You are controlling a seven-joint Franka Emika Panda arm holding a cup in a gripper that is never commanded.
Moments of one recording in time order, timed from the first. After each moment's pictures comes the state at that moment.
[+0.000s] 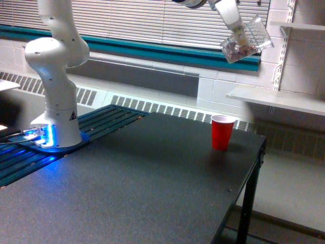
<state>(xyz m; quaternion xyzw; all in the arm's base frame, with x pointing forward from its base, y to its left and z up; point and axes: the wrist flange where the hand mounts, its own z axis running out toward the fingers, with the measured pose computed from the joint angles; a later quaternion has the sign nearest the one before) 0.578 0.030 0.529 -0.91 0.29 -0.27 0.08</state>
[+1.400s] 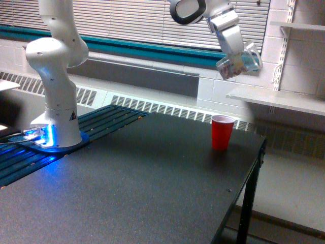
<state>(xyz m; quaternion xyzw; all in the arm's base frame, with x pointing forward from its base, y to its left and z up) 0.548 0.142 0.453 -0.96 0.15 -0.21 0.11</state>
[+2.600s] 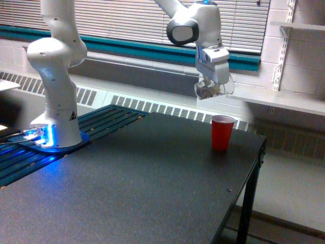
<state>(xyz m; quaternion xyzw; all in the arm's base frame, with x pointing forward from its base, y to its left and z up) 0.488 0.210 0.360 -0.99 0.01 -0.07 0.11</state>
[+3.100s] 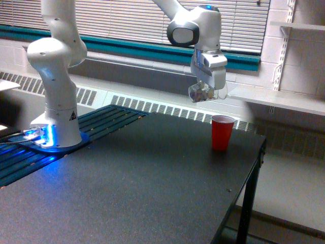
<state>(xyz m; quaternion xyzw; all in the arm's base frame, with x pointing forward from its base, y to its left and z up) 0.479 0.212 0.344 -1.00 -0.02 -0.01 0.10</state>
